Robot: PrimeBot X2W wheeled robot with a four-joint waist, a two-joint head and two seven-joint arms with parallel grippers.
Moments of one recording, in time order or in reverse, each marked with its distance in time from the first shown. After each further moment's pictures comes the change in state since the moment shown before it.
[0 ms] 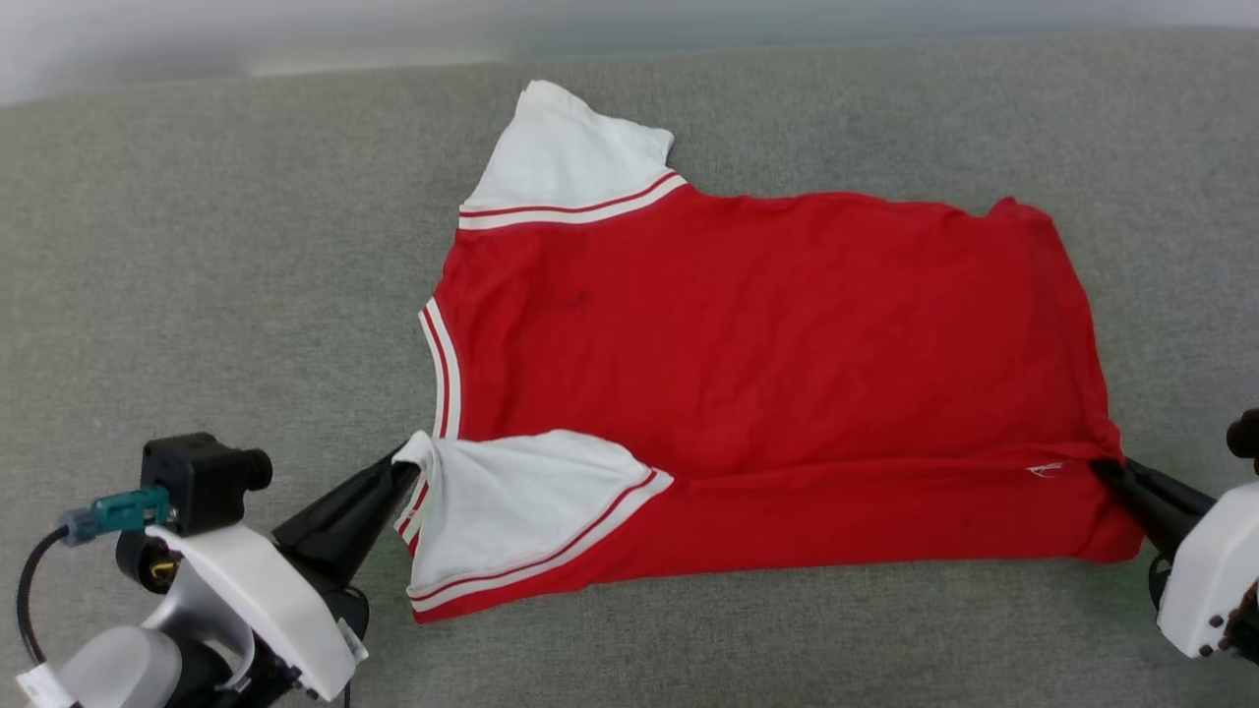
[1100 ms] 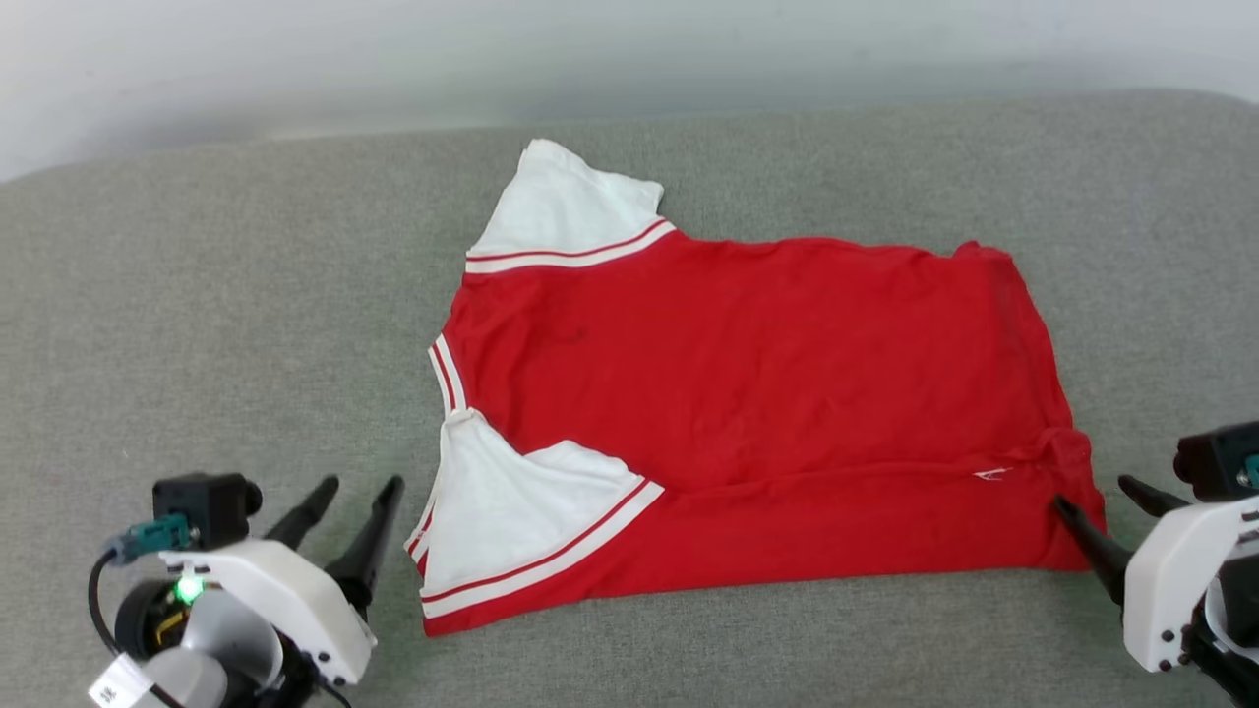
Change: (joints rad) left arm -0.072 -0.125 -0.046 0.316 0.021 0.177 -0.097; right arm -0.069 0.091 0.034 0.175 -0.195 0.000 0.004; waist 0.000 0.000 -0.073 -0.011
